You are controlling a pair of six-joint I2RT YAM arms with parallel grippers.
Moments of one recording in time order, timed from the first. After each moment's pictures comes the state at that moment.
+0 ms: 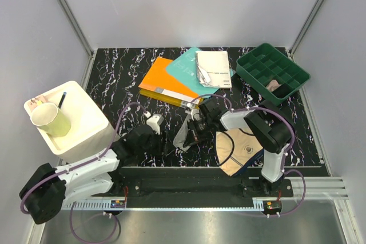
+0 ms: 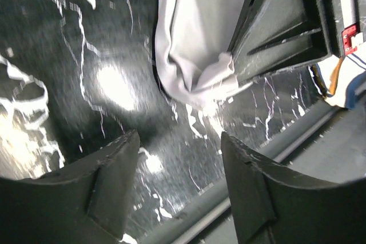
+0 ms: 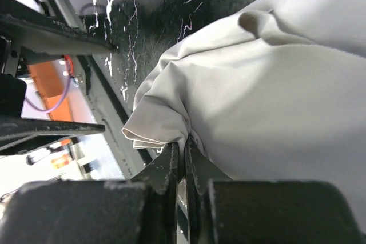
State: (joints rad) left arm -0.77 0.91 0.29 -0.05 0.09 -0.60; right arm 0.70 1.87 0.87 0.05 -0.77 0.51
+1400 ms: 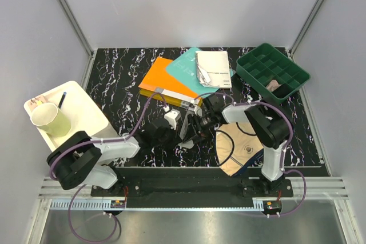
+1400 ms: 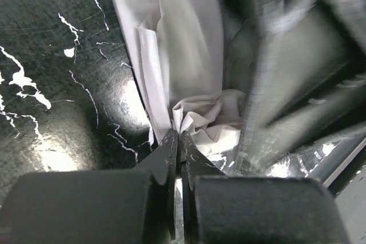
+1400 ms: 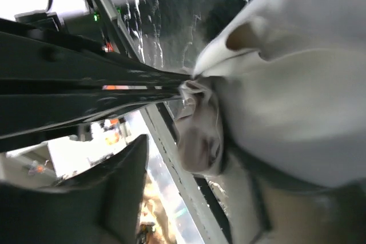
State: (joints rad) left arm -0.83 1.36 0.42 0.27 0.06 -0.43; right arm 0.61 1.95 0.95 -0.07 -0.98 0.53
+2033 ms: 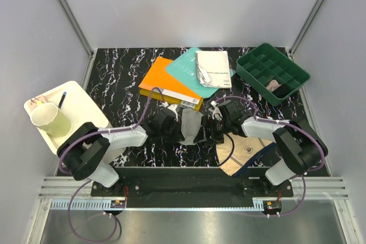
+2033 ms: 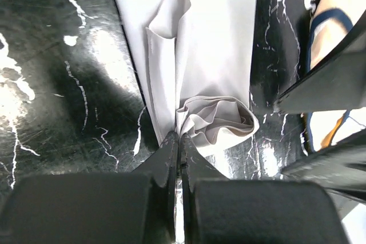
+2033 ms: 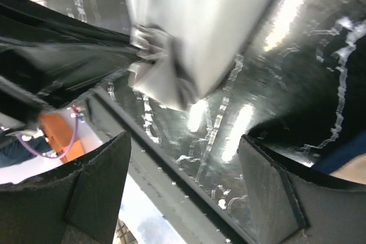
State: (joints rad) left arm -0.79 1.49 0.63 0.01 0.10 -0.71; right arm 0.57 1.55 0.66 -0.06 -0.61 0.67
